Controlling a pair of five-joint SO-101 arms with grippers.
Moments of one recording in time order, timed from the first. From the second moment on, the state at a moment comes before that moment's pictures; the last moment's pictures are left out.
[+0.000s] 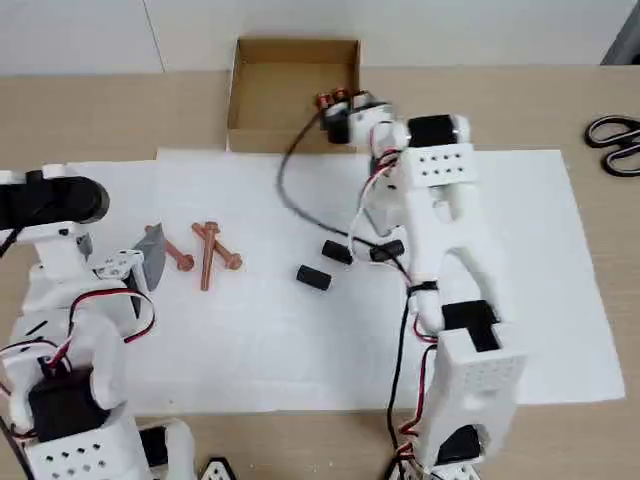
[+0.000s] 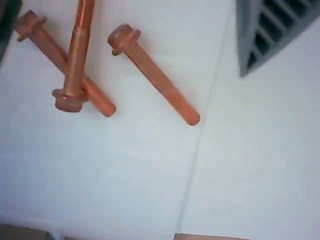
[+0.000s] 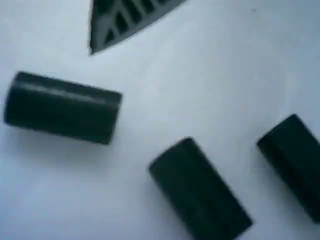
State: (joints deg) left arm -18.9 -67.3 43.6 69.3 0.3; right arm -13.2 22.5 -25.2 94.8 23.8
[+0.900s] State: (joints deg) left arm -18.9 -67.3 44.0 69.3 0.3; right arm -24.4 34.5 -25.2 88.4 32.8
